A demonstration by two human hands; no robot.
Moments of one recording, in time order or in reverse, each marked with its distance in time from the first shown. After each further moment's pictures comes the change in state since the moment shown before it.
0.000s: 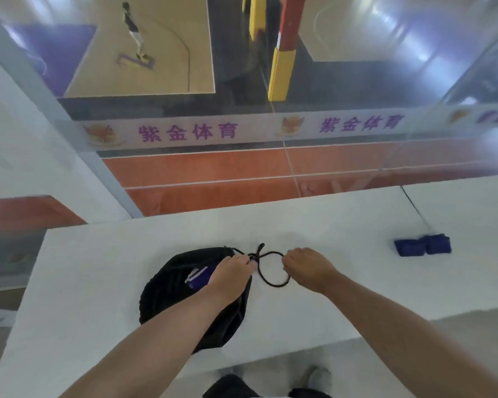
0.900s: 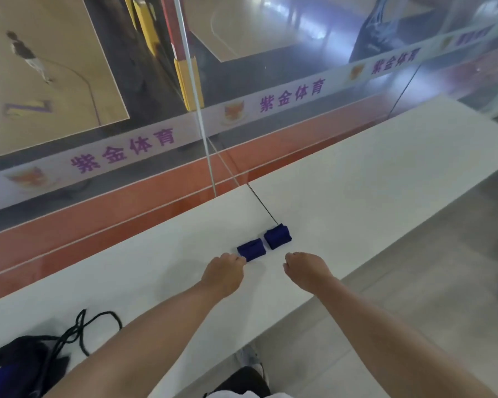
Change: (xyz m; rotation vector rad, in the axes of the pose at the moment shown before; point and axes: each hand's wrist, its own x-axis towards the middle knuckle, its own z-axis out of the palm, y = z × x) left_hand 0.323 0.398 0.022 0.141 -0.092 0.170; right_hand -0.317 0.370 0.114 0.318 -0.109 0.719
